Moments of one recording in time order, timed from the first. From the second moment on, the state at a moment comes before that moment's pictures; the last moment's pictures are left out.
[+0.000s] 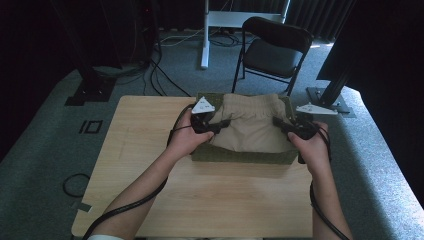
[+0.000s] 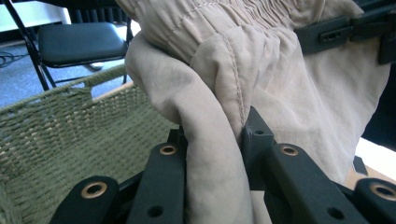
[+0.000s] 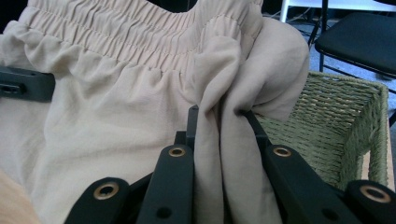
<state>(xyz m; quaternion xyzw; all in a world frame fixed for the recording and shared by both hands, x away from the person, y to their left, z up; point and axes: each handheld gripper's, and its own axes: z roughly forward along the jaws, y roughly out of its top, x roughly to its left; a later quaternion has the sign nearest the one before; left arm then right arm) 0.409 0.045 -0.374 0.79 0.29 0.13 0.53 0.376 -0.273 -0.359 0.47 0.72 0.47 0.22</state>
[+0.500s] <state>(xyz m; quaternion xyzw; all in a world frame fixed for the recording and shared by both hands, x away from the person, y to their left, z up) 0.455 0.043 -0.392 0.77 0.31 0.13 0.54 0.430 -0.274 -0.369 0.50 0.71 0.46 0.20</state>
